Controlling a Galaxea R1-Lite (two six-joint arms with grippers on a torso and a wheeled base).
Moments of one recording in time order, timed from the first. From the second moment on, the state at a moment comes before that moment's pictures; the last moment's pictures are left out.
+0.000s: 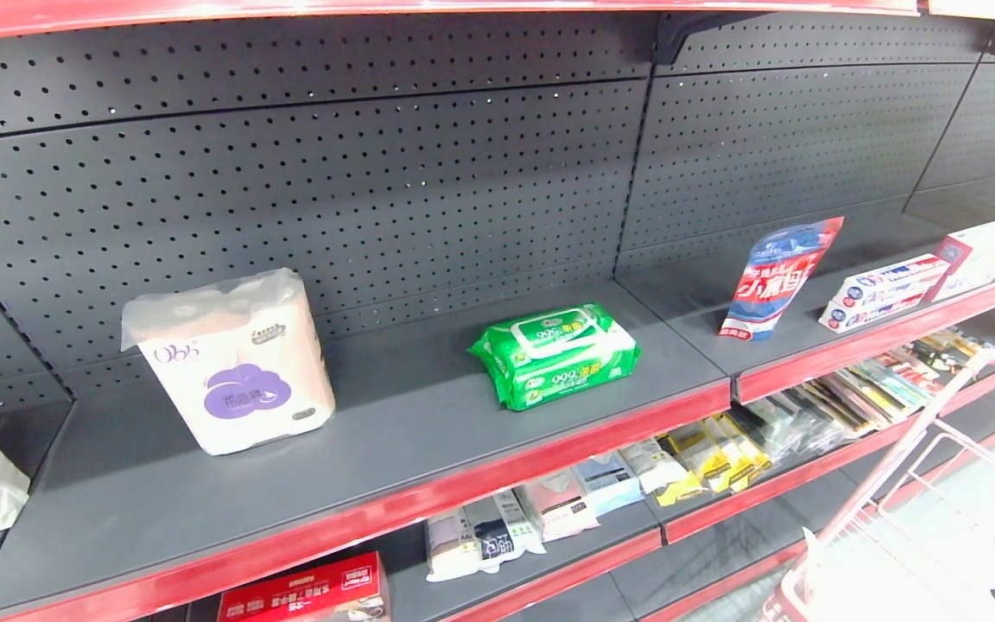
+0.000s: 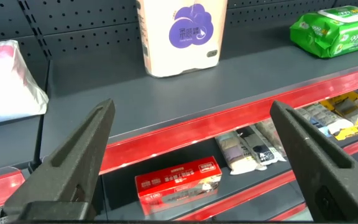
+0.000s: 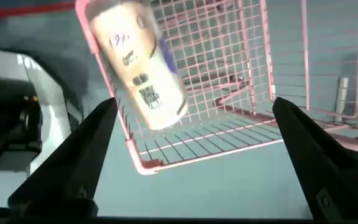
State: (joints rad) left arm 0.00 0.00 0.00 0.00 -0.04 0.00; right arm -0.74 1.56 -0.47 -0.01 0.22 -0.94
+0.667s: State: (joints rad) left arm 0.00 0.00 0.00 0.00 -0.04 0.00; right arm -0.72 1.77 -0.44 -0.10 0.25 -0.96
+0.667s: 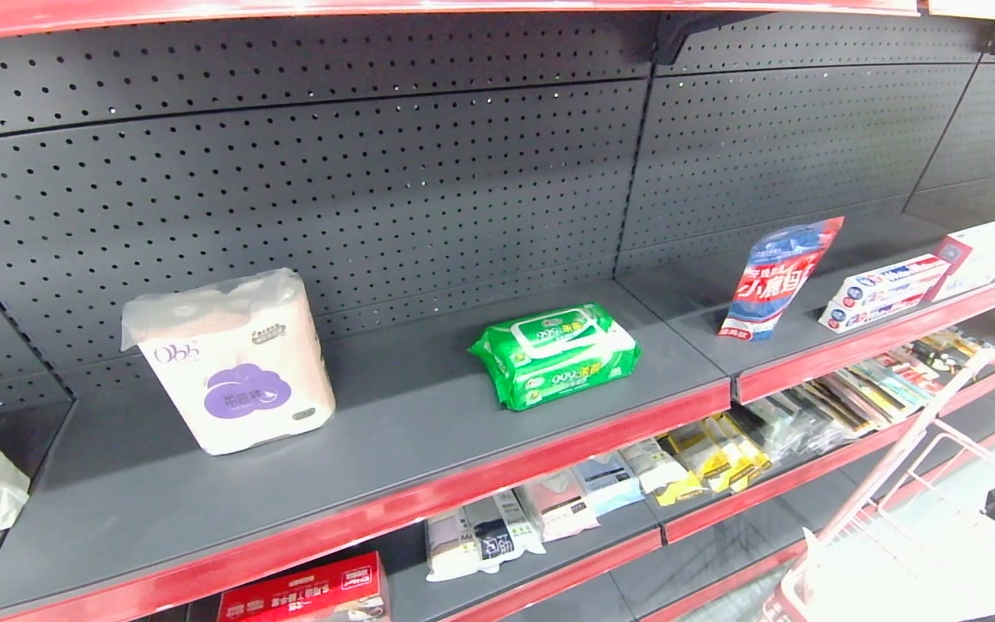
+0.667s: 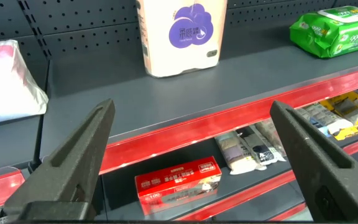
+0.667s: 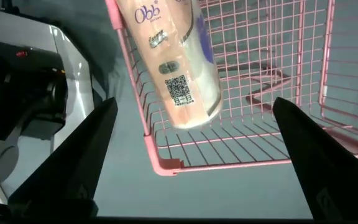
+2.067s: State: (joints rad) left arm 0.00 0.00 0.00 0.00 -0.04 0.00; right arm -0.68 1.75 -0.41 -0.10 0.24 -0.97
